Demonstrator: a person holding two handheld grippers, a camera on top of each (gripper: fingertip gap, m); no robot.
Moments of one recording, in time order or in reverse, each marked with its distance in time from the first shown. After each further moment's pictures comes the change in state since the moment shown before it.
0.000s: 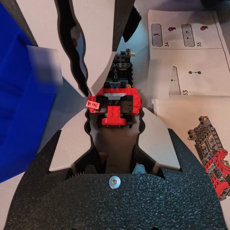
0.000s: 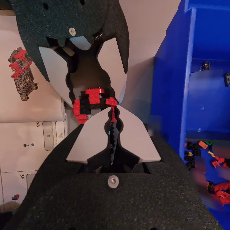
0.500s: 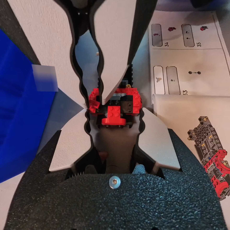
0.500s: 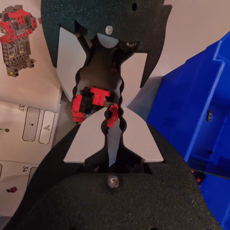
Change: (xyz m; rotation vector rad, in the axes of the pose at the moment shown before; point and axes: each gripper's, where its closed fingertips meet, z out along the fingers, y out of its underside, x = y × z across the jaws) left arm 0.000 0.000 0.001 -0.001 0.002 -0.003; right arm -0.005 -0.006 0.009 -0.052 0.012 -0.337
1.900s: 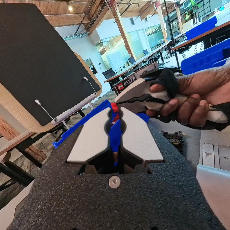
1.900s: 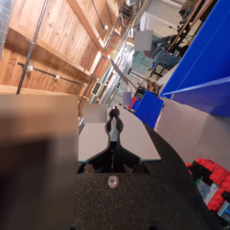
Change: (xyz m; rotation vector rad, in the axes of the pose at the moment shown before) left arm -0.034 -0.111 -0.112 0.678 -0.705 0.232; right arm 0.029 -0.065 -0.122 1.594 -0.271 1.380
